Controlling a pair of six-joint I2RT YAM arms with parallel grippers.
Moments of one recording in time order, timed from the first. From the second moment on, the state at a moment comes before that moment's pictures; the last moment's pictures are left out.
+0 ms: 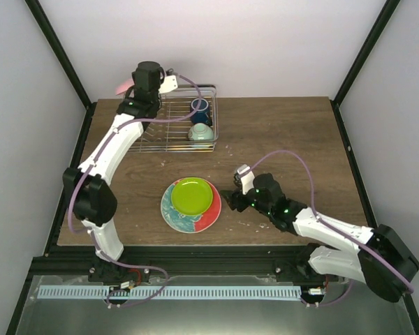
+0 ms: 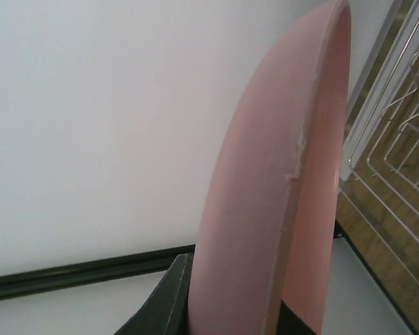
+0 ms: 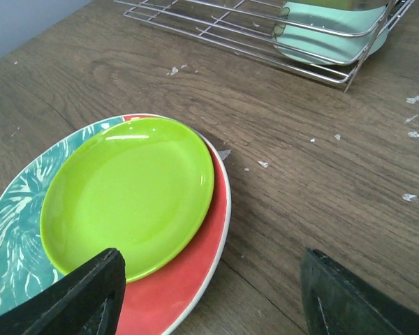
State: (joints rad) left arm -0.34 1.79 1.80 -0.32 -0.61 1.30; right arm 0.75 1.09 0.45 0.17 -0.08 0.17
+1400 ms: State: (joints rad) left arm -0.34 2.05 1.47 0.19 -0.65 1.74; right arm 0.64 1.11 0.42 0.24 -0.10 0.18
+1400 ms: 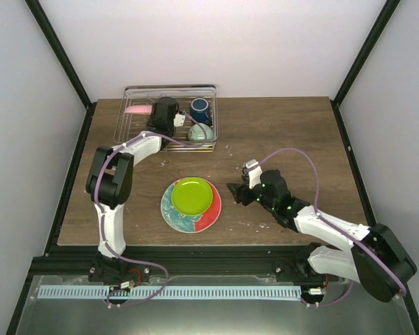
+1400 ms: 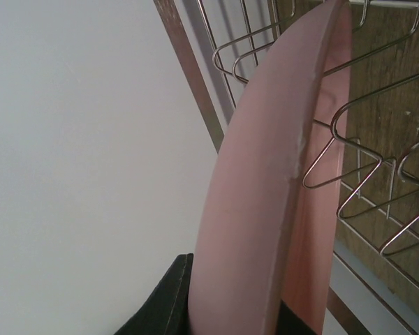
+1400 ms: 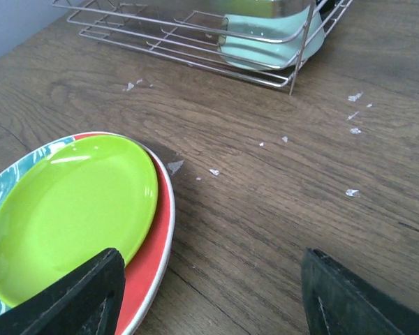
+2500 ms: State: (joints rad) left arm -0.46 1.95 1.45 0.23 -0.76 1.56; right arm 0.62 1.14 0.43 0.24 -0.16 0.18
